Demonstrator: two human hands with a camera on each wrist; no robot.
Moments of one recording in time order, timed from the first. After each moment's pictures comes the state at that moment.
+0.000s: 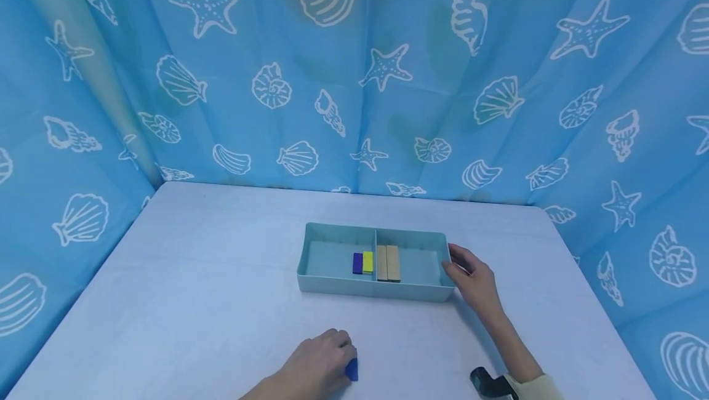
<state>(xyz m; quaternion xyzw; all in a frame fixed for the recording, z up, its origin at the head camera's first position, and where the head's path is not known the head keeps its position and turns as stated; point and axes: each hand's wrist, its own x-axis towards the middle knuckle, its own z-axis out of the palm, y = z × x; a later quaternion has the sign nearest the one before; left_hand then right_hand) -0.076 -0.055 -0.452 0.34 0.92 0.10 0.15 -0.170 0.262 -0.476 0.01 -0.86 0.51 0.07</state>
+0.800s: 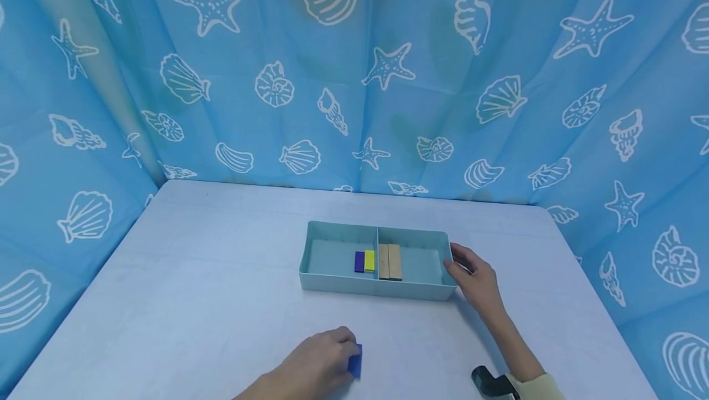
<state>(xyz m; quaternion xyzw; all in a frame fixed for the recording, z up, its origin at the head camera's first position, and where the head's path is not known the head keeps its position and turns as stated) -0.072 -0.060 -0.444 0.35 0.91 0.17 0.13 -0.173 0.262 -0.484 0.02 -0.87 0.49 0.09</state>
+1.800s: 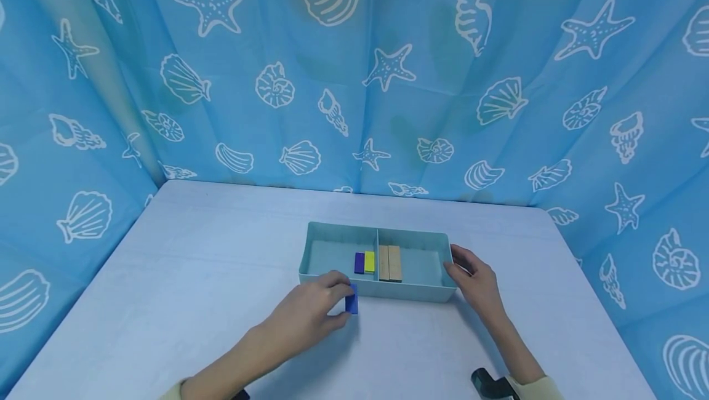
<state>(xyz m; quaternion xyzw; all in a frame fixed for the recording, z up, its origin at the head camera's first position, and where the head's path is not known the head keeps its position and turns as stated) -0.113 -0.077 -0.399 0.35 0.91 0.22 -0.04 -0.171 0.260 -0.477 0.01 -0.86 0.50 0.07</state>
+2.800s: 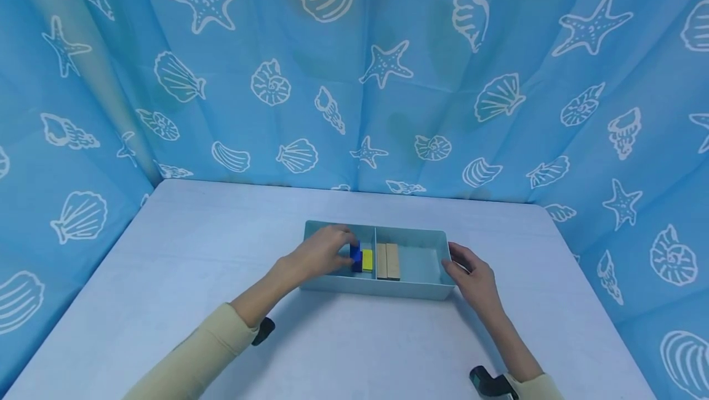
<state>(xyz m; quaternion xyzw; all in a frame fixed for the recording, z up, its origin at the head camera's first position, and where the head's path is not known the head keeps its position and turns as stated) -0.219 -0.060 -0.419 0.33 0.92 0.23 0.03 -0.172 0.262 -0.479 0.02 -0.86 0.50 0.07</state>
